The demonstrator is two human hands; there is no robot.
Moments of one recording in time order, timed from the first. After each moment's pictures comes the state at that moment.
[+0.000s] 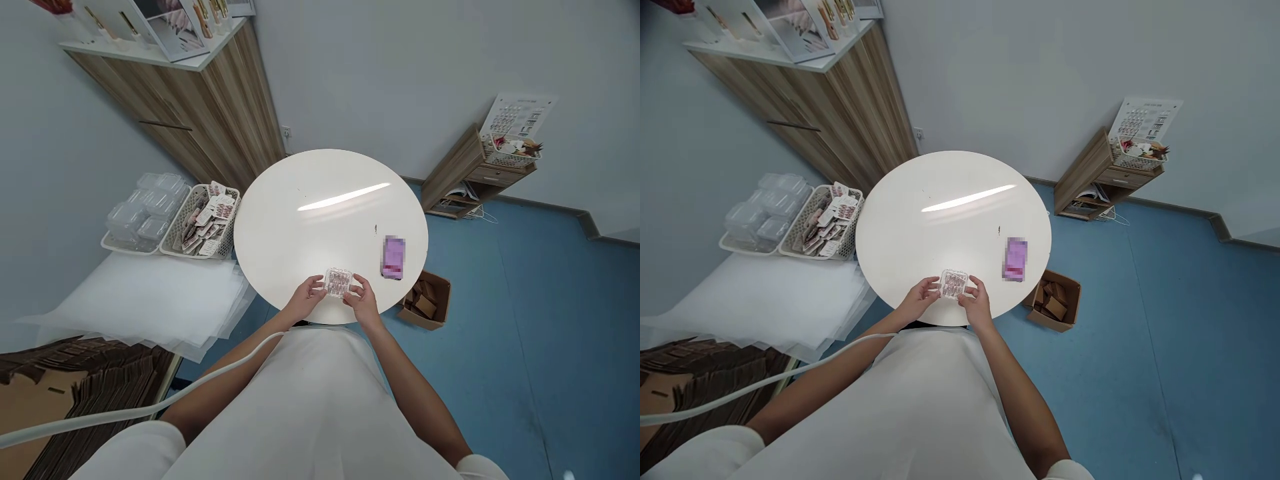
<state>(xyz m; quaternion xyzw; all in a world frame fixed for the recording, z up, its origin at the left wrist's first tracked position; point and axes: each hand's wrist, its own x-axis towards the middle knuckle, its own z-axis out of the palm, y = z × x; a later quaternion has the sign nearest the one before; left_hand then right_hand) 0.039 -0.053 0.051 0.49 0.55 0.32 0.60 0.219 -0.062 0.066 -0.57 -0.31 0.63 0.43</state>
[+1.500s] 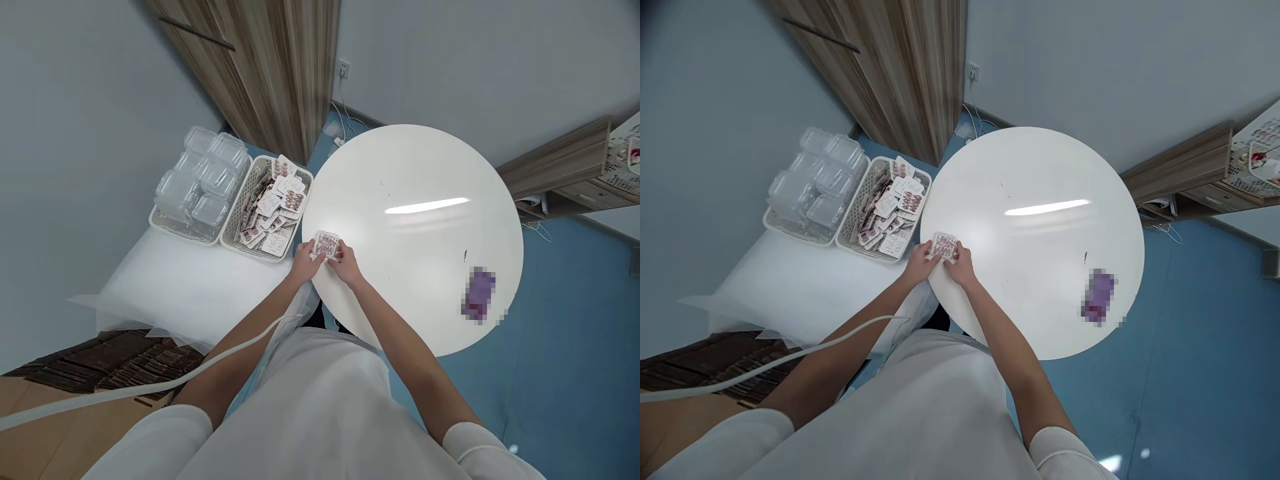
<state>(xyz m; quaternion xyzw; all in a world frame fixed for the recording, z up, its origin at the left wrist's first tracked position) -0.191 0.058 -0.025 0.42 0.73 0.28 0.47 -0.050 0.088 -0.010 -0.61 -0.53 0.56 0.19</state>
